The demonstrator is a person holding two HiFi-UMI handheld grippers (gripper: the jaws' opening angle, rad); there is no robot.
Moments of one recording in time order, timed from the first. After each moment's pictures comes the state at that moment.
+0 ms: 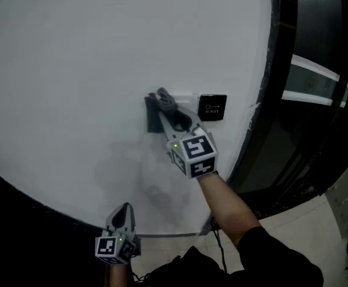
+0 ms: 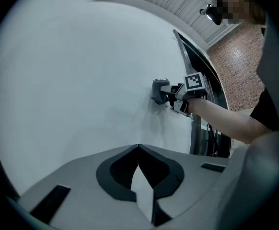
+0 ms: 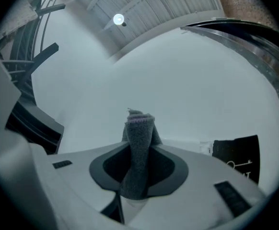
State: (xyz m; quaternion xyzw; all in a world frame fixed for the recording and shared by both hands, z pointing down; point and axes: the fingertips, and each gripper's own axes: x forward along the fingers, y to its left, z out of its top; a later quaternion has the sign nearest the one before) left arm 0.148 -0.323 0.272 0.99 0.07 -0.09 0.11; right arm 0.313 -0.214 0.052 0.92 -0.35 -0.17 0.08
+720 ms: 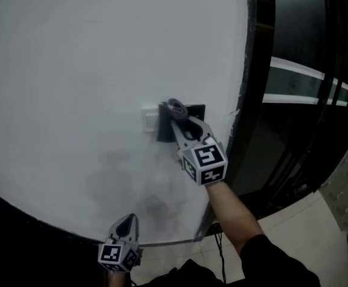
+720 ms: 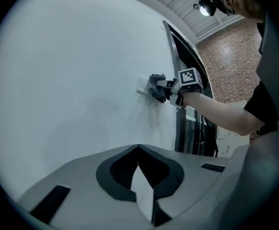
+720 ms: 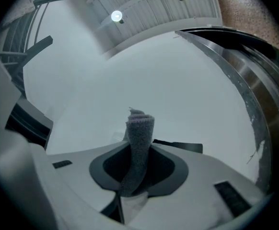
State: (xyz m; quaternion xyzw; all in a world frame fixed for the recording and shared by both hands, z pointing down) left arm 0.167 -0.262 0.279 0.98 0.15 -0.05 0.08; right arm 0.330 -0.126 0.049 0.94 -0.29 -0.17 0.09
